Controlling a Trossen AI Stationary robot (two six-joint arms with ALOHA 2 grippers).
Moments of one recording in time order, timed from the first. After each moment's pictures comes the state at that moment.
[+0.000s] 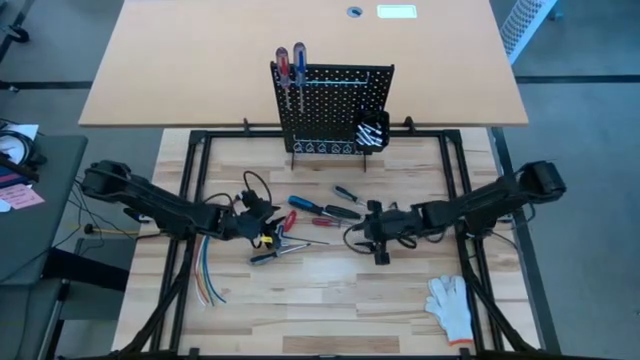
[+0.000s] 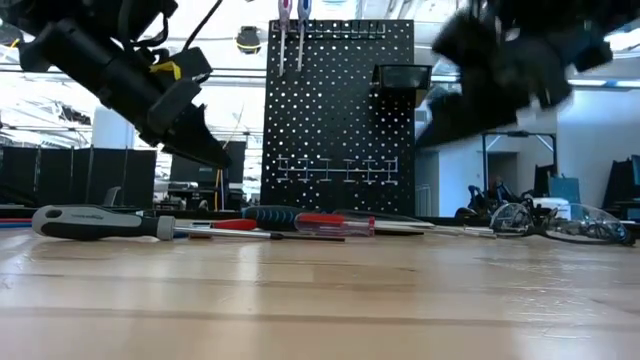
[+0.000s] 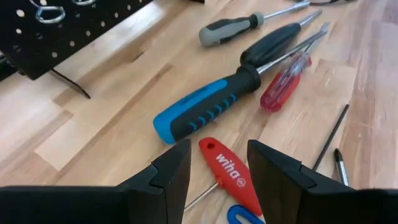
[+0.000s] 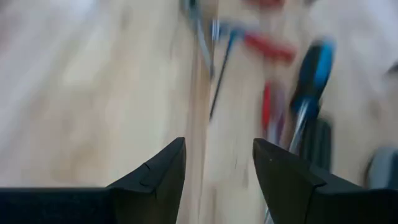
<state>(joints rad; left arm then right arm) -0.21 1.27 0.46 0.16 -0.65 -0.40 0.16 1.40 0.59 0.15 0.13 -0.02</state>
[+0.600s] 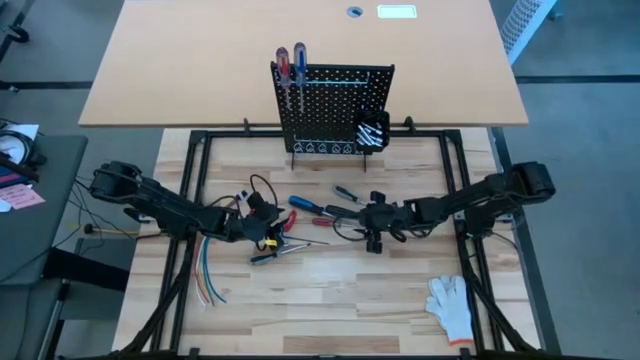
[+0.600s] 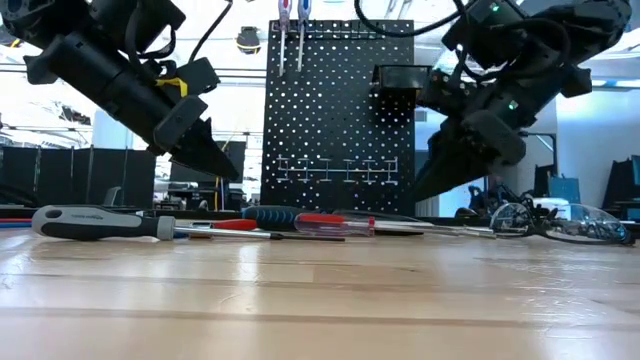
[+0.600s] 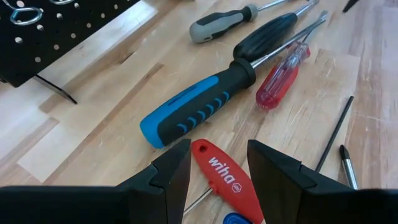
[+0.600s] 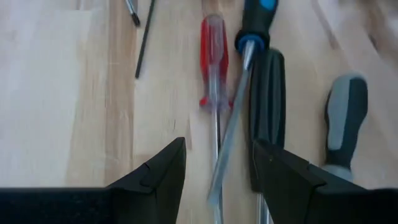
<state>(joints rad) -0.21 1.38 0.47 0.26 -0.65 -0.35 0.07 1.50 0.58 0.14 0.23 0.07</state>
